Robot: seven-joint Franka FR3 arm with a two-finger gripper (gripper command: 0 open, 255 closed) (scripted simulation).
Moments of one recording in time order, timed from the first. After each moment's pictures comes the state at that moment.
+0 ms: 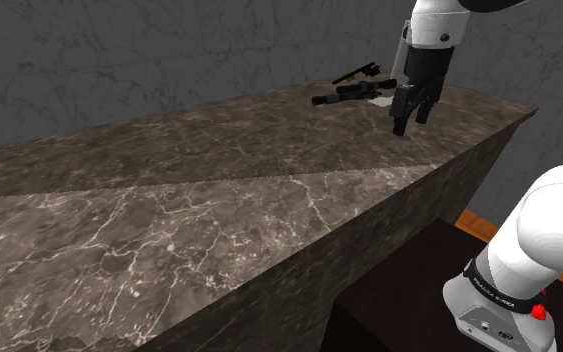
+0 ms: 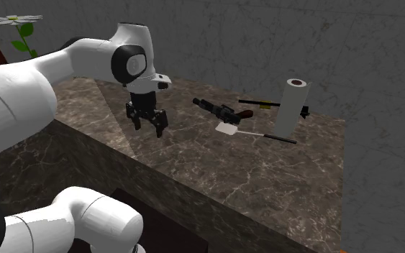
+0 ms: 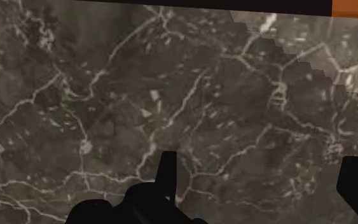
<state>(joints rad) -0.02 -0.80 0.06 -2.45 0.04 1.57 0.11</state>
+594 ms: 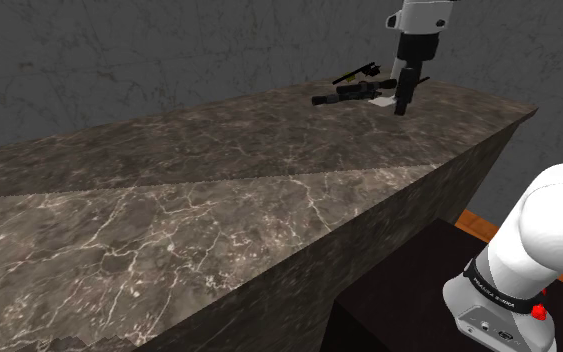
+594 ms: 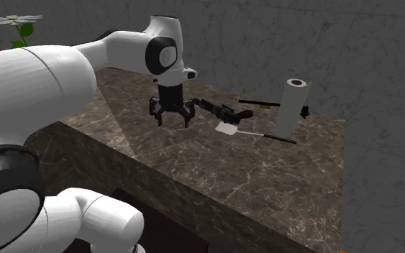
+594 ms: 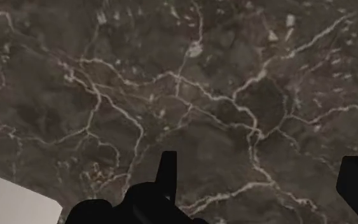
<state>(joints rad) 0.04 -0.62 -0.12 -2.31 -0.09 1.61 -0.33</state>
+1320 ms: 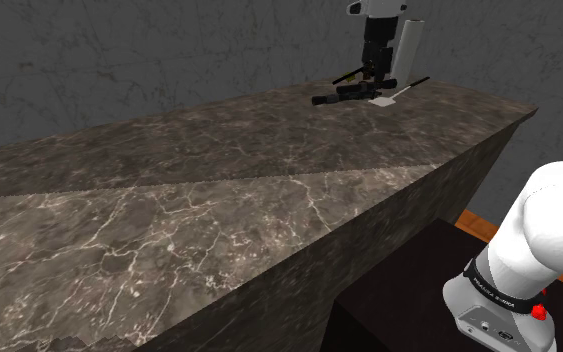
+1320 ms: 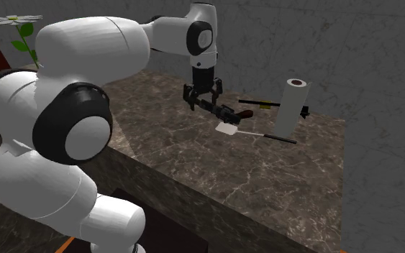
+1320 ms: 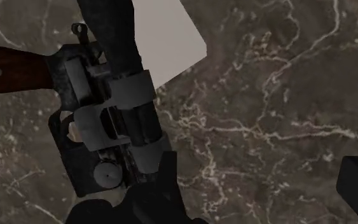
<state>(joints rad) 0.14 -0.22 -0.32 -1.91 -0.11 1.65 -1.00</state>
